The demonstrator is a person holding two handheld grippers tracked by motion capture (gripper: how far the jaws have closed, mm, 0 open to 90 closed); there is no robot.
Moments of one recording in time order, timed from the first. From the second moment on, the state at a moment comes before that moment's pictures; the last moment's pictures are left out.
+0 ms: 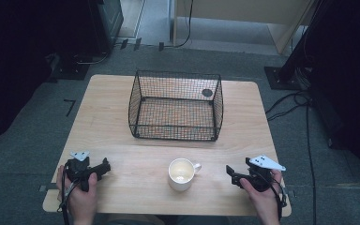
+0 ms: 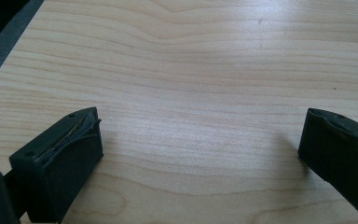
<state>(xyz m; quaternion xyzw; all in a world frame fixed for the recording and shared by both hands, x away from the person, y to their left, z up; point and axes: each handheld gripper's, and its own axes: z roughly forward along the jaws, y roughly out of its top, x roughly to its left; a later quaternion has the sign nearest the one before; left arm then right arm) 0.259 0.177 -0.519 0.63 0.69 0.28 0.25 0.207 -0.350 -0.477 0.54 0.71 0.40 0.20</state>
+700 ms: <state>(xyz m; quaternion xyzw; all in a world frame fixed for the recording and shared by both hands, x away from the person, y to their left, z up) 0.259 0.177 -0.519 0.63 0.68 0.28 0.25 0.212 -0.309 -0.467 0.49 0.73 0.44 0.17</state>
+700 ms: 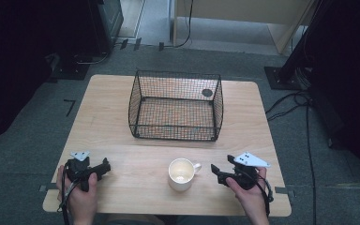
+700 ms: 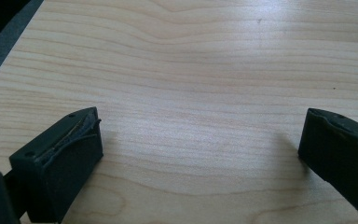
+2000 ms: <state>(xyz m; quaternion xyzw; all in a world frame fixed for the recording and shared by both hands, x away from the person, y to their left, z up) 0.259 0.177 -0.519 0.63 0.68 0.28 0.25 0.224 -0.257 -0.494 0.43 0.77 0.45 0.13</state>
